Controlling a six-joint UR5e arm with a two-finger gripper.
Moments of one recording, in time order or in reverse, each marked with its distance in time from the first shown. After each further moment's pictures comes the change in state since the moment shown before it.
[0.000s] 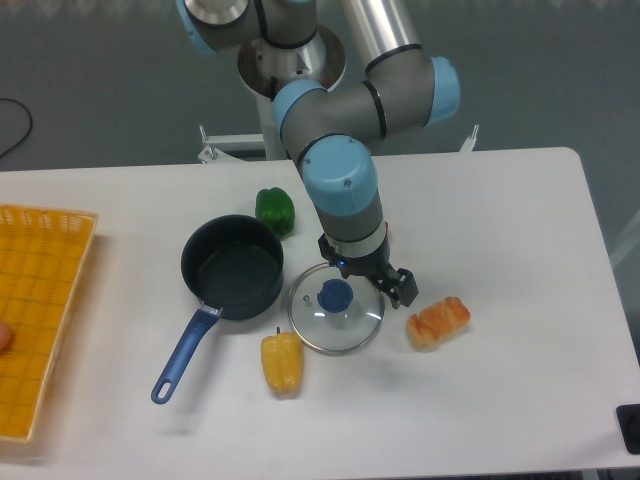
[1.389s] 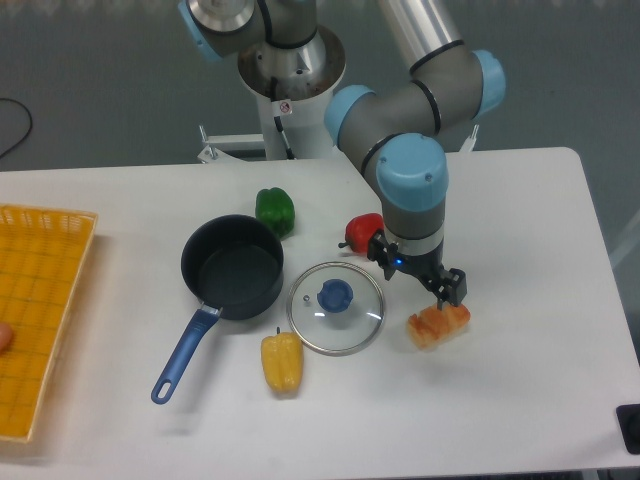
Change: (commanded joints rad) arm 0.137 -0.041 -0.006 0.045 -0.066 0.131
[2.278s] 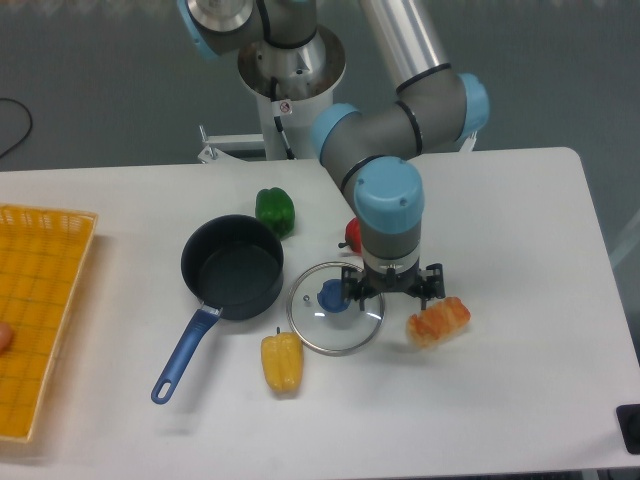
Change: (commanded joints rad) arm -0.103 -0.046 0.011 0.046 -0.040 -0.899
